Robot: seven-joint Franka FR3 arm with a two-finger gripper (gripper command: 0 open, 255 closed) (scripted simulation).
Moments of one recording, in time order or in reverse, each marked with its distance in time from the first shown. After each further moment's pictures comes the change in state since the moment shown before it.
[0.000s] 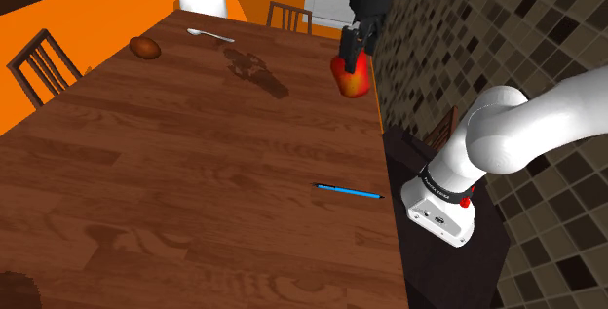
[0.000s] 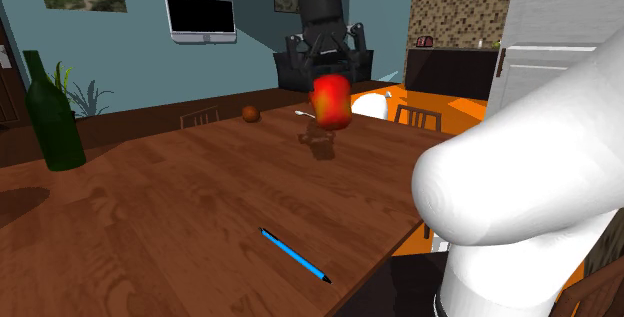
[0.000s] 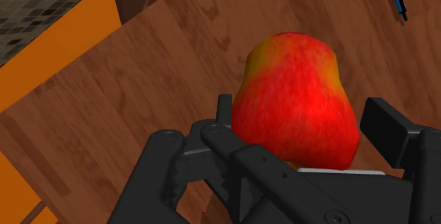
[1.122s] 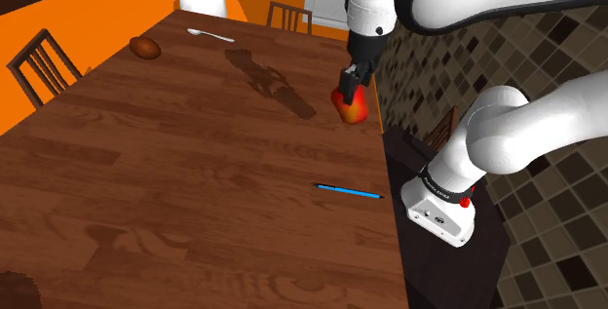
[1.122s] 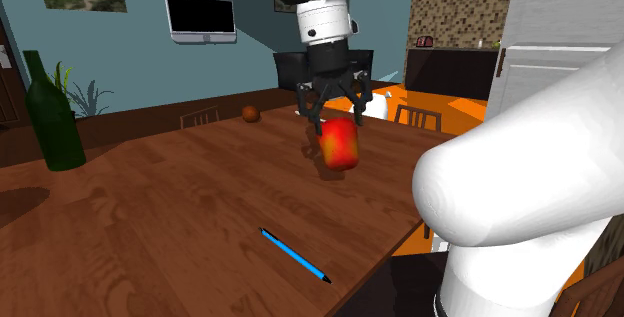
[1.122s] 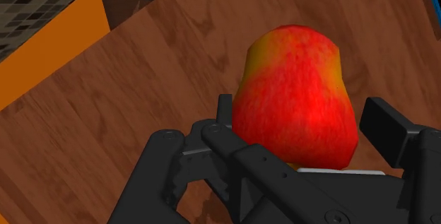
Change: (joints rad) arm 0.014 -0.047 0.004 -0.246 0.016 0.198 -0.002
